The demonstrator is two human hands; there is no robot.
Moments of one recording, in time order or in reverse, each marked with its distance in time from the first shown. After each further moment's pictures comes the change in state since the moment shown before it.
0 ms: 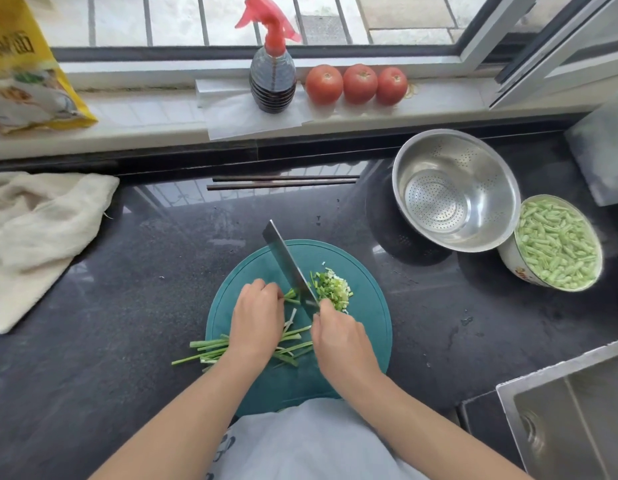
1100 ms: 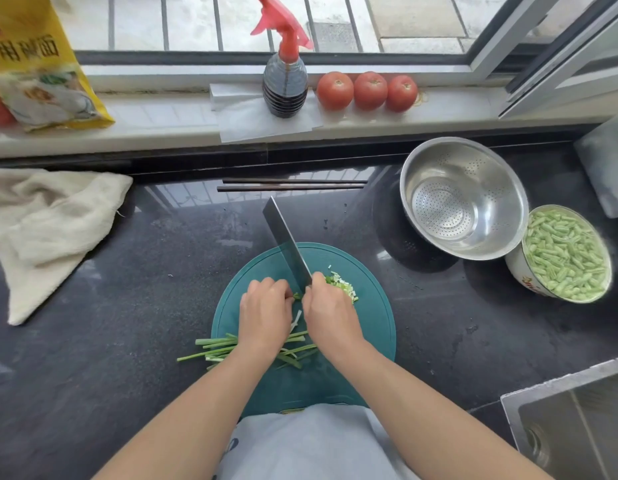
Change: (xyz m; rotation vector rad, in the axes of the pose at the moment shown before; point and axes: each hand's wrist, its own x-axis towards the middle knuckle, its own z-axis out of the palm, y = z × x) left_hand 0.005 0.009 -0.003 0.029 -0.037 -0.060; right_hand 0.043 -0.023 -0.003 0.049 0.075 -0.068
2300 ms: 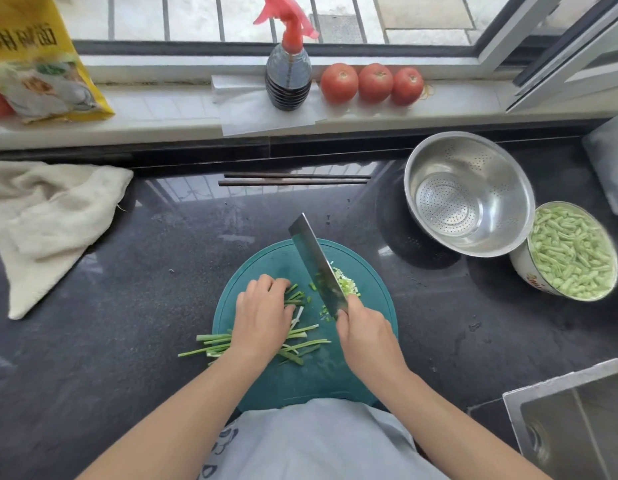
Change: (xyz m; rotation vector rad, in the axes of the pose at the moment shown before) left_hand -0.012 -0.012 -0.004 0.040 -0.039 0.082; right_hand -0.042 0.039 -0.021 -0.044 -0.063 0.072
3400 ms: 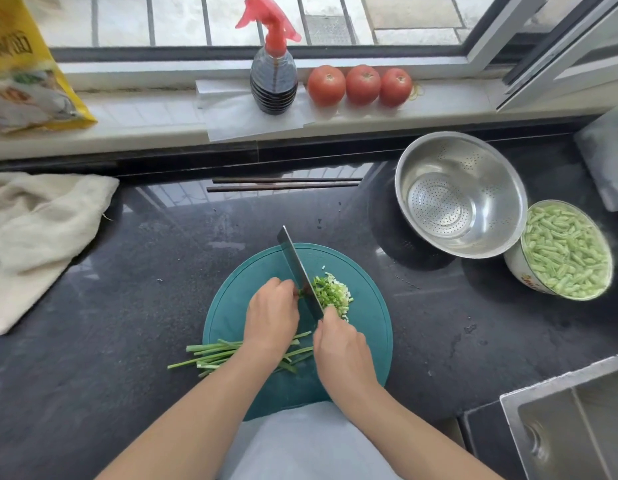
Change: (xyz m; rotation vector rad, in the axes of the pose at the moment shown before) left_hand 0.020 0.034 0.003 -0.079 0.002 -0.054; right_hand -0.003 -0.020 0.020 0.004 0.002 0.071
